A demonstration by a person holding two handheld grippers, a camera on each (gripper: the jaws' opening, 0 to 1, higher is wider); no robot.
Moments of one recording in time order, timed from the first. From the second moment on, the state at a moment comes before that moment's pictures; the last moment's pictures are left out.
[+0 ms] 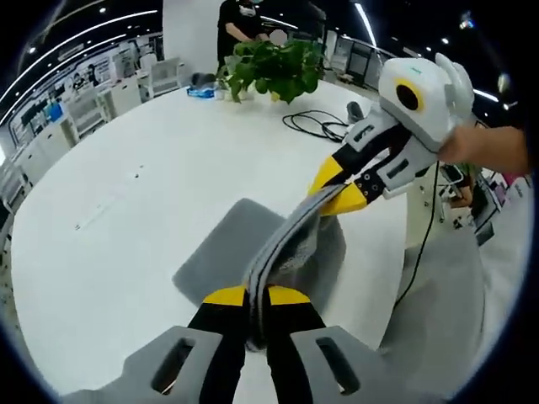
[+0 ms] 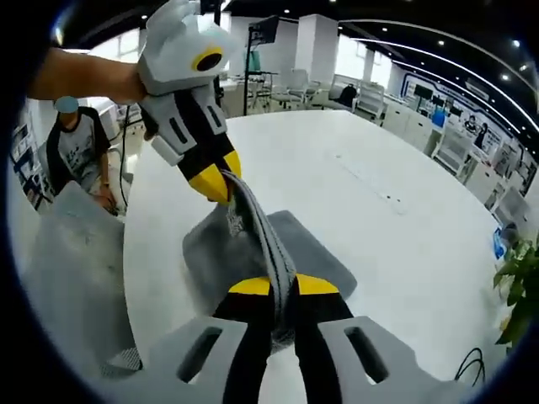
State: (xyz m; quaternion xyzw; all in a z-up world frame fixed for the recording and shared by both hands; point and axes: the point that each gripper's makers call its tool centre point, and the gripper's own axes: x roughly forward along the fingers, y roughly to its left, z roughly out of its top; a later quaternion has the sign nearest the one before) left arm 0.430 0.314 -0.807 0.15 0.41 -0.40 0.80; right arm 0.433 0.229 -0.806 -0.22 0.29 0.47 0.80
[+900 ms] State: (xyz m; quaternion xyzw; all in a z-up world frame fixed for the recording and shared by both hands) left arm 0.480 0.324 -0.882 0.12 0.47 -0.37 0.79; right arm 0.490 0.233 -0.871 -0.26 0.31 0.46 0.79
